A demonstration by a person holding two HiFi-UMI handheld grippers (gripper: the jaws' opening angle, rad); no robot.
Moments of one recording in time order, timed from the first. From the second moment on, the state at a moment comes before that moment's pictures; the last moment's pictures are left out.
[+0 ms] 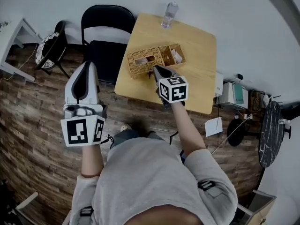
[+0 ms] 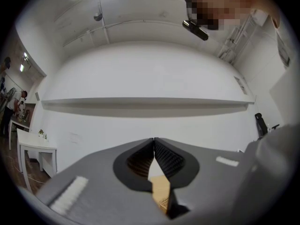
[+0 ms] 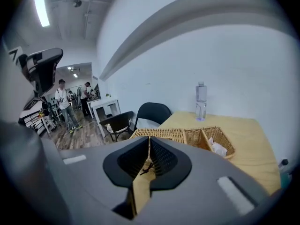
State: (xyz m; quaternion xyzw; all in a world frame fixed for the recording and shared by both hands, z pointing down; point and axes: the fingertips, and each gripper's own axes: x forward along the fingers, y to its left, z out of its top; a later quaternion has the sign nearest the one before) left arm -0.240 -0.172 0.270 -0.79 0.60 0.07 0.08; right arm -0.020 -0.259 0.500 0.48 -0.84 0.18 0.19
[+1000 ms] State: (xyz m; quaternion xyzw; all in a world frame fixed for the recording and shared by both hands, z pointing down) left arm -0.170 -0.114 0.237 -0.78 0.61 0.09 0.10; right arm 0.028 -0.184 0.340 0.48 -0.88 0.00 0.08
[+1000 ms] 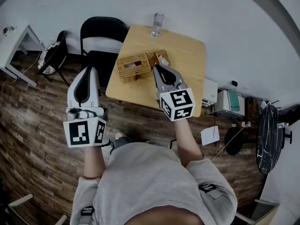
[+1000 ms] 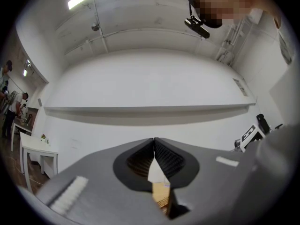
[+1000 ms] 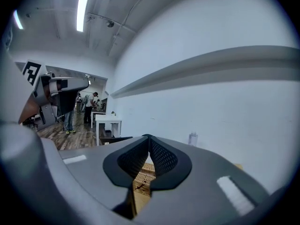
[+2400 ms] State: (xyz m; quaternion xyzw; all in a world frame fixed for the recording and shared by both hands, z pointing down) left arm -0.121 -0.071 0.234 -0.77 0.62 0.10 0.10; right arm 0.105 -0.113 0.249 0.51 -0.85 -0.09 0.00
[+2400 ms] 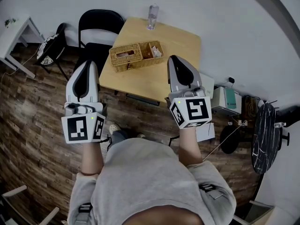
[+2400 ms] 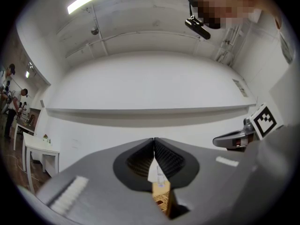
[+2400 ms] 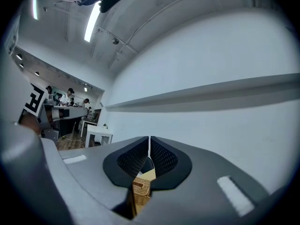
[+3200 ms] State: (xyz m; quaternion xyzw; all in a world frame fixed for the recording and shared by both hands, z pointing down) left arm -0.106 -0.051 0.236 -0.77 0.62 0.11 0.10; right arm 0.125 -0.090 0.247 0.52 -0.85 -0.10 -0.01
